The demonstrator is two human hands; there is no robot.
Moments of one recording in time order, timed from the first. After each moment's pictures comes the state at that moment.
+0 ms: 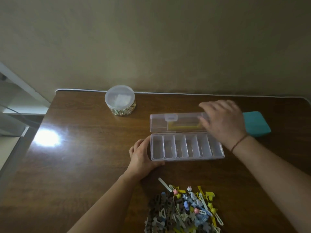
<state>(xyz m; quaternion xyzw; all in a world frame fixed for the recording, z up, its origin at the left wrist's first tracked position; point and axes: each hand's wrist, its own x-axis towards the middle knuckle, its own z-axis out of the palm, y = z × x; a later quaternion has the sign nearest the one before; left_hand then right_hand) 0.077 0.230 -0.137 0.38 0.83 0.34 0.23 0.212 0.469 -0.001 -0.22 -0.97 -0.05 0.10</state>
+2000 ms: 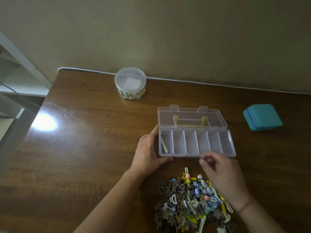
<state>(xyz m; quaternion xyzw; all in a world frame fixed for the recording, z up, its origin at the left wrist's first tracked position) 0.091 0.196 -0.146 0.41 0.80 0.40 0.18 0.287 0.333 -0.059 -0.37 -0.88 0.29 0.04</state>
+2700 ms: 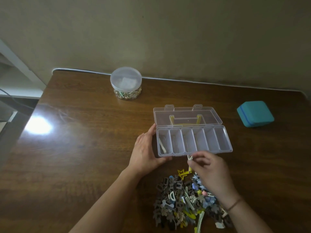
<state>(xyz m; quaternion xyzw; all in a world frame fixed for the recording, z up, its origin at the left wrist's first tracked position) 0.094 0.195 -0.147 0.43 0.79 0.40 0.17 0.280 0.307 -0.060 -0.44 -0.78 0.45 0.08</state>
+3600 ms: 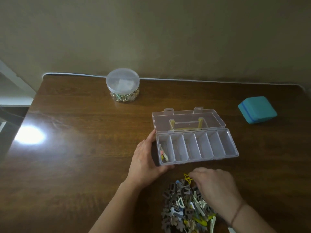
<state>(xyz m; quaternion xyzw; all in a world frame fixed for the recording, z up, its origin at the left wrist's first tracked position) 0.090 0.178 -0.157 0.44 0.77 0.42 0.19 0.273 0.287 -0.063 -0.25 -0.95 0.06 -0.19</state>
